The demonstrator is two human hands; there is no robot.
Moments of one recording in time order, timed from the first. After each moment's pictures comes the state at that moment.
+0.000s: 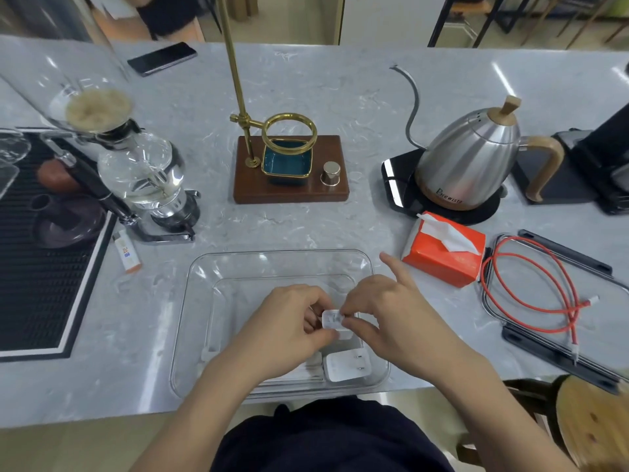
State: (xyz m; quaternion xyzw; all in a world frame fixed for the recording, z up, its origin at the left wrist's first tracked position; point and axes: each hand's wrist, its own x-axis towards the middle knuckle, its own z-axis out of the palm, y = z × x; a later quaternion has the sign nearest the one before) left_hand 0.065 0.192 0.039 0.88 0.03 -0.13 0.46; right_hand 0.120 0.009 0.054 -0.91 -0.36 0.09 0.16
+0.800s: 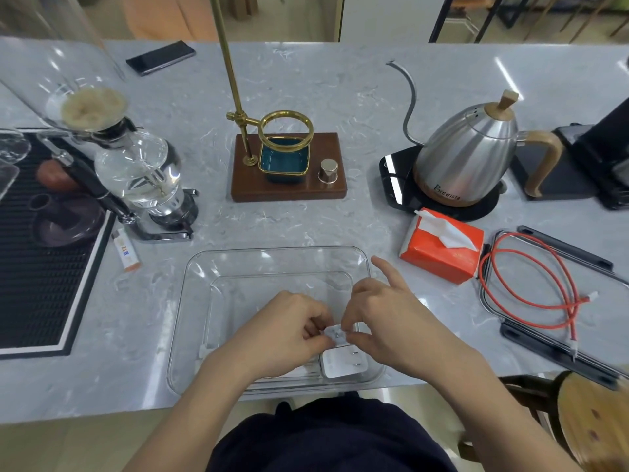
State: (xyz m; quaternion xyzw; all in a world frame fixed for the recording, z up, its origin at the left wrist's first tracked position) left_hand 0.066 0.191 0.033 0.88 -0.01 -0.21 0.43; right_hand 0.121 0.006 0.051 -0.90 -0.41 0.12 0.05
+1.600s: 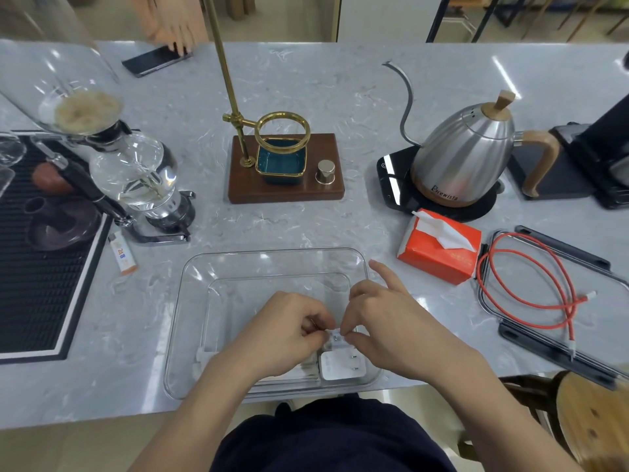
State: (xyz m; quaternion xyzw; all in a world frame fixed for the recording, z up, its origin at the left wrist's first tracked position) left_hand 0.068 0.187 0.032 0.87 0.03 -0.20 0.44; right_hand 0.120 0.005 0.055 -0.90 -0.41 0.14 0.06
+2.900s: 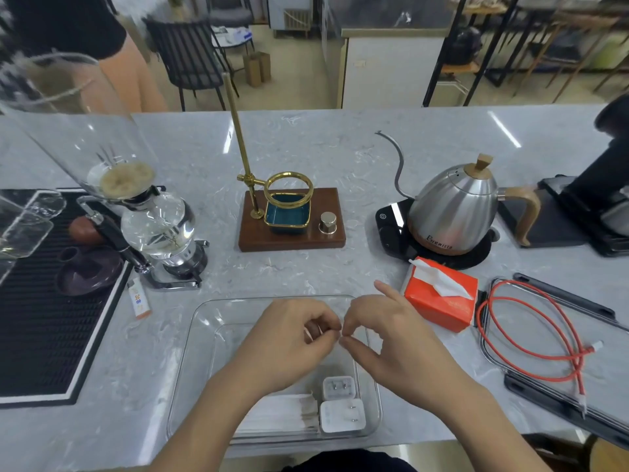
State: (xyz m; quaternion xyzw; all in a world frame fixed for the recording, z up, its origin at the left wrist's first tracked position) left_hand 0.091 0.186 0.075 0.89 -0.02 -0.04 0.46; right_hand 0.136 0.000 0.075 -0.88 -0.37 0.03 0.30
